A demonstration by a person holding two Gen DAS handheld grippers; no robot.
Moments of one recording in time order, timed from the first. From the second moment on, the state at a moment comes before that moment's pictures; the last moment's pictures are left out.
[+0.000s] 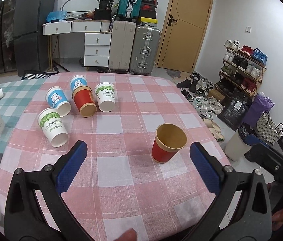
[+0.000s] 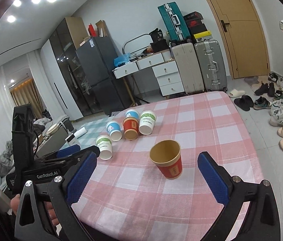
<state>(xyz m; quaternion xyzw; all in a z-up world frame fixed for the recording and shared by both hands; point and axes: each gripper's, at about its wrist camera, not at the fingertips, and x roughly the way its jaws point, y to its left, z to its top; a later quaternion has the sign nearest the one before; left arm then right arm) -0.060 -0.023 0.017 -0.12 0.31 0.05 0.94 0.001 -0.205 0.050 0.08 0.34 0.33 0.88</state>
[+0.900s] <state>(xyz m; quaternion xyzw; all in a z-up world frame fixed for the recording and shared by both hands) -0.101 -0.027 0.033 -0.11 0.30 0.07 0.94 -0.036 -0.202 0.067 0.06 0.33 0.35 0.88</state>
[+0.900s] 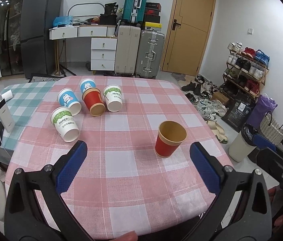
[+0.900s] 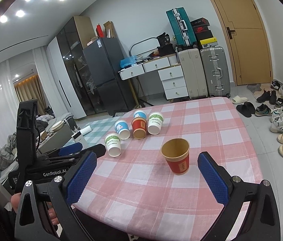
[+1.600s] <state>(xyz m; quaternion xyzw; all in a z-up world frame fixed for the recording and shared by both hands) -0.106 -0.030 0.039 -0.10 0.29 0.07 0.95 -0.036 -0.208 0.064 0.08 0.34 0.35 0.87</state>
